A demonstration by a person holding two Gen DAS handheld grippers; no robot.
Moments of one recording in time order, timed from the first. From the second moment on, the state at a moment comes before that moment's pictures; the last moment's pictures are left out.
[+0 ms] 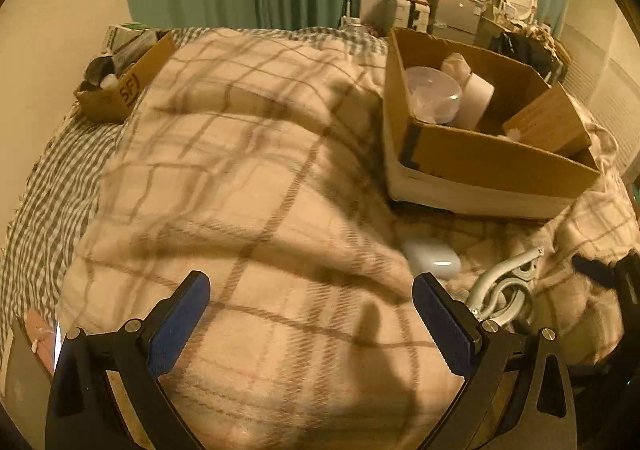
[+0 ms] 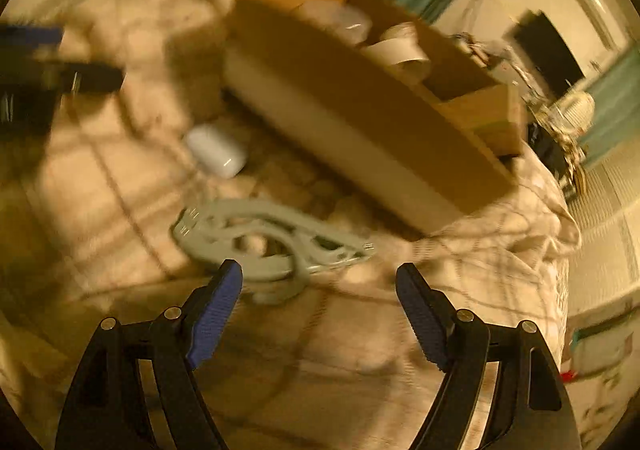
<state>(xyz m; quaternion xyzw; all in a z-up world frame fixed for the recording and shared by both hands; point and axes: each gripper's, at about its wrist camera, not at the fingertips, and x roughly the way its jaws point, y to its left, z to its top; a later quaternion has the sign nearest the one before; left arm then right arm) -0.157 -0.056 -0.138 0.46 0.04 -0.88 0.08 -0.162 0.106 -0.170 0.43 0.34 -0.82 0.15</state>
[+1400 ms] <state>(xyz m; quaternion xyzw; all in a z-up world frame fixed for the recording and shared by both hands) -0.224 0.039 -0.186 0.53 -0.02 -0.85 0.01 -0.189 0.188 -0.107 0.43 0.07 -0.88 0.21</state>
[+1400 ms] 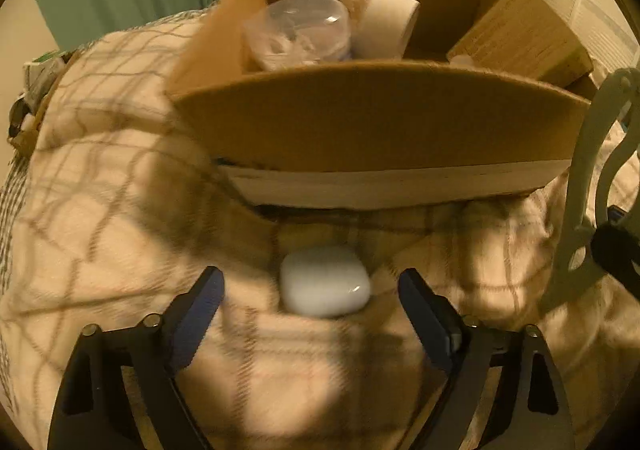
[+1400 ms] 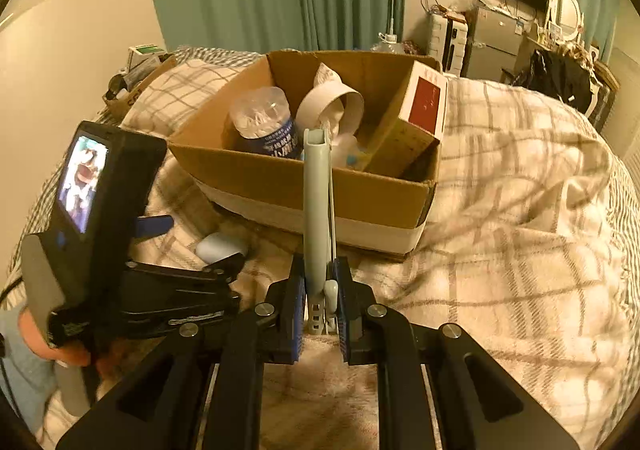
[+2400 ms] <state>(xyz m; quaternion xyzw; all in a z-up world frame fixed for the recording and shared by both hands) -0.125 0.016 -0.042 0.37 0.03 -0.93 -0.01 -0.129 0.181 -0.026 0.35 0.07 -0.92 0.16</state>
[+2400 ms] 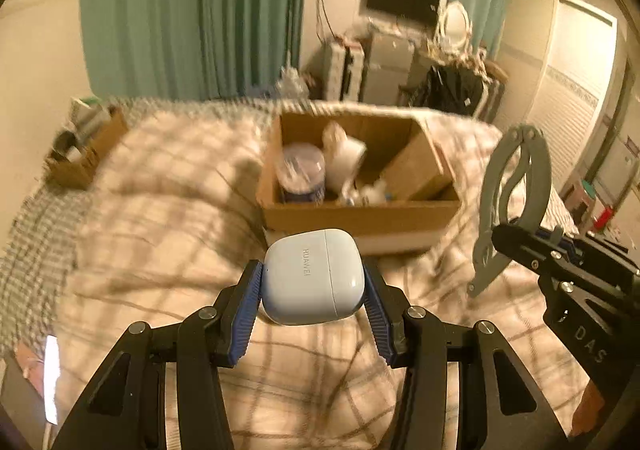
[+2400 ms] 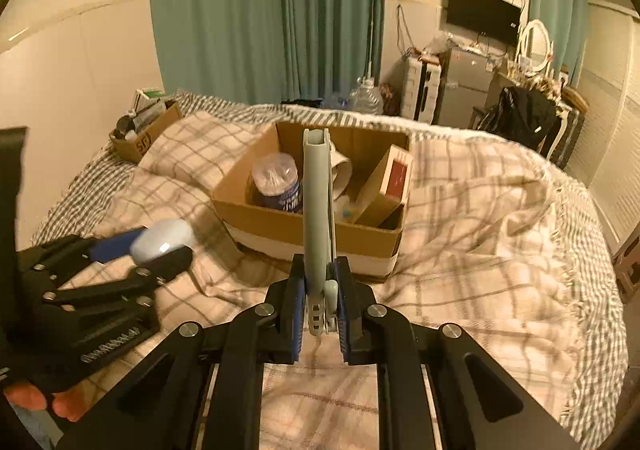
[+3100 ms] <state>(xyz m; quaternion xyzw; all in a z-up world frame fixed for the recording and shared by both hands) -0.212 -0.004 0.003 0.30 0.04 -0.95 0.02 -0.249 0.173 -0.007 0.38 0.04 -0.91 0.17</state>
